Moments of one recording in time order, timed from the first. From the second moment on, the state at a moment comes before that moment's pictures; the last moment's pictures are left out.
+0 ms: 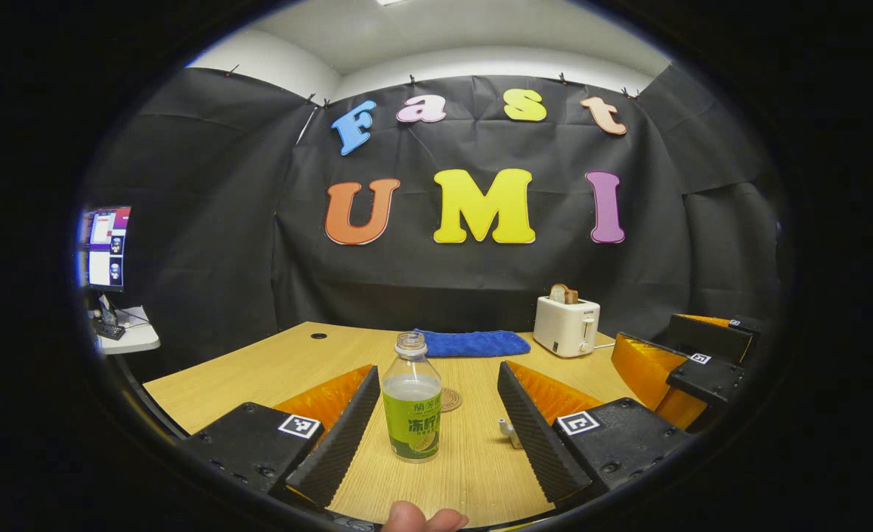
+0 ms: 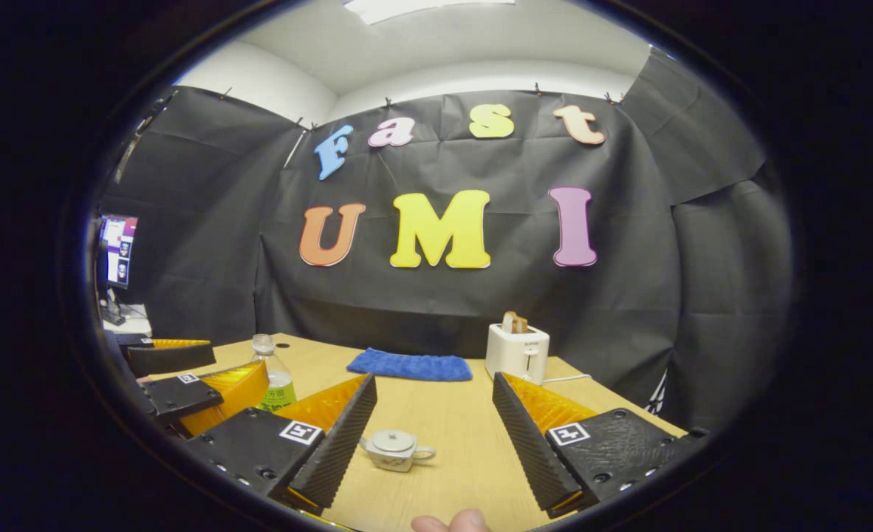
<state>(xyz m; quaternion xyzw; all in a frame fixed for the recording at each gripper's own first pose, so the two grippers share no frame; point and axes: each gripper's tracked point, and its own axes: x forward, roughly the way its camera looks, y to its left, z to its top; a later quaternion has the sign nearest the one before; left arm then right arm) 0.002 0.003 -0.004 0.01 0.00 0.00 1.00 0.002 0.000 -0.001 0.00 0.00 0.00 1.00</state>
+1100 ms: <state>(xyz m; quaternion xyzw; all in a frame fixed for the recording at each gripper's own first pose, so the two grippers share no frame) 0.005 0.026 -0.004 0.02 0.01 0.02 1.00 0.071 0.033 -0.088 0.01 0.08 0.03 1.00</state>
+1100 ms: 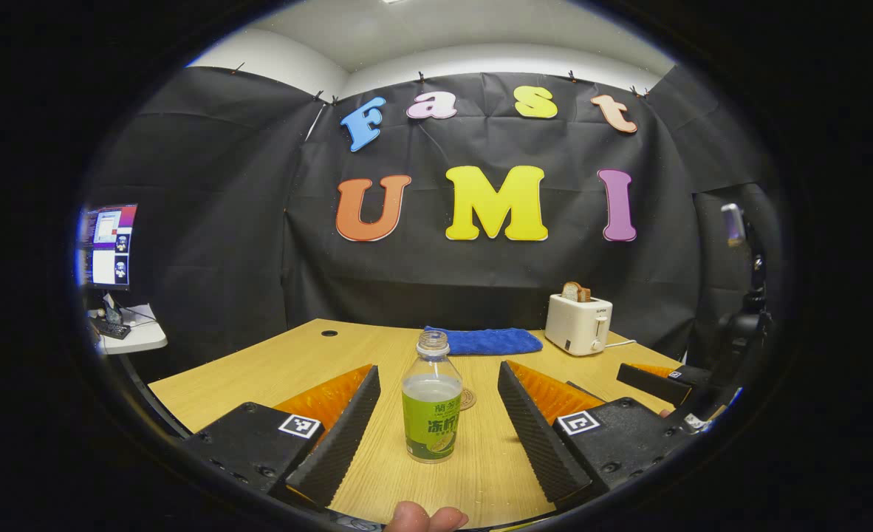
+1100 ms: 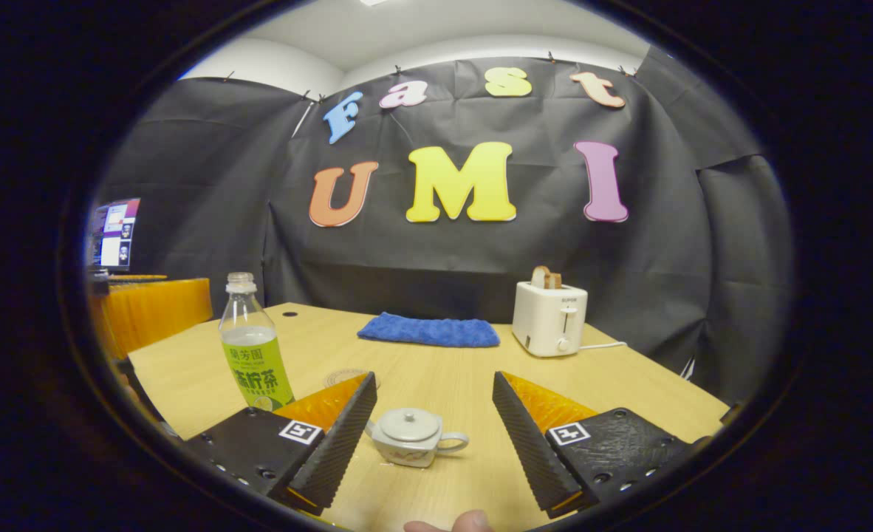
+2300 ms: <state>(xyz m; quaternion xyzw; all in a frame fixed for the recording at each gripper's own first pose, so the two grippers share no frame) 0.019 0.060 -0.014 0.01 0.02 0.05 1.00 0.120 0.061 -0.135 0.01 0.13 0.06 0.99</state>
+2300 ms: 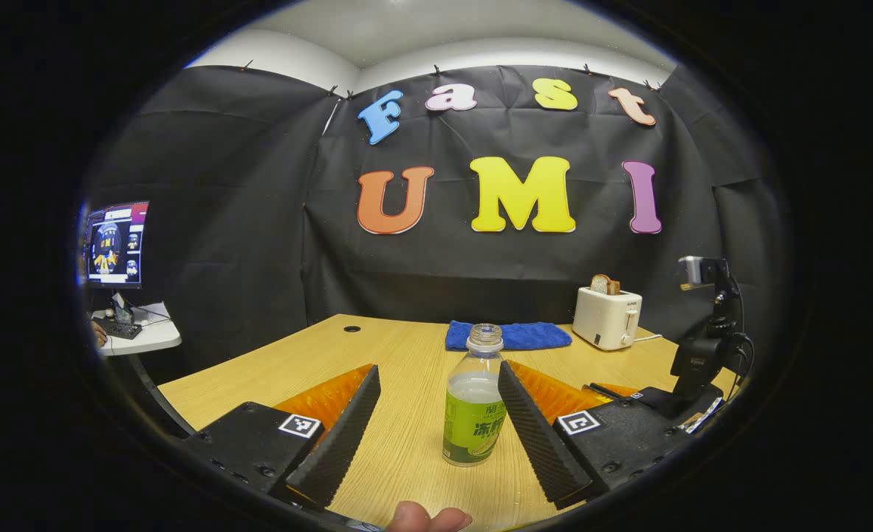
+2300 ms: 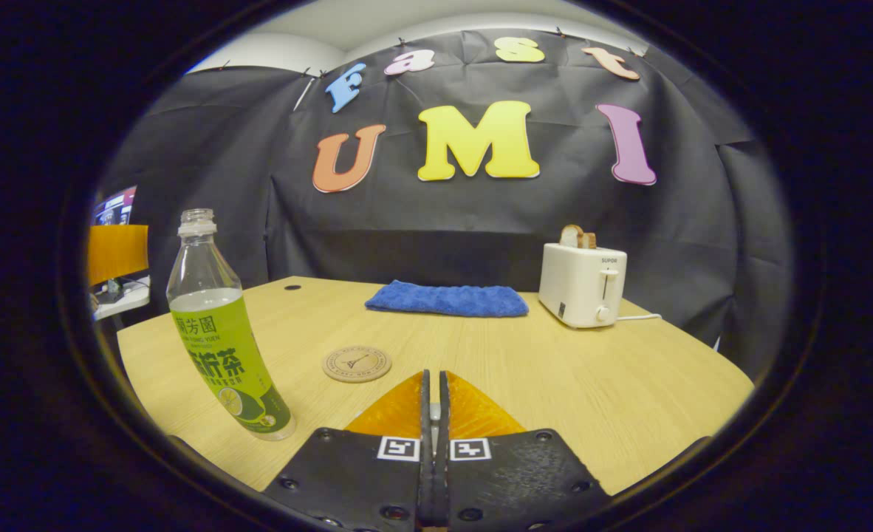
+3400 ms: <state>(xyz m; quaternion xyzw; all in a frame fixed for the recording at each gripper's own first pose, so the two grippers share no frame) 0.043 0.036 -0.111 0.00 0.12 -0.01 0.99 0.080 0.026 -0.068 0.03 0.08 0.07 0.99</state>
